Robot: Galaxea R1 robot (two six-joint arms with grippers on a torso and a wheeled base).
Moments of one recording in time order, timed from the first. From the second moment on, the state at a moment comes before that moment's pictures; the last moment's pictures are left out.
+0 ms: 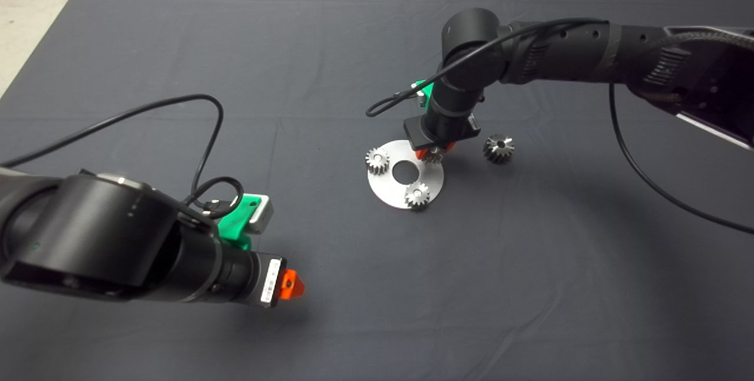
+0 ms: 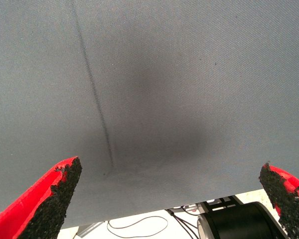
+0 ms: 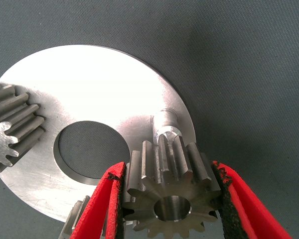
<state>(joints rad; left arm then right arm) -0.30 2.28 -0.46 0.49 1.53 -1.68 0.38 2.84 -1.44 -0.31 -1.53 1.21</state>
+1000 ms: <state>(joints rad) -0.30 2.28 -0.49 0.49 1.53 -1.66 0.39 2.85 -1.52 -0.24 -1.52 1.19</state>
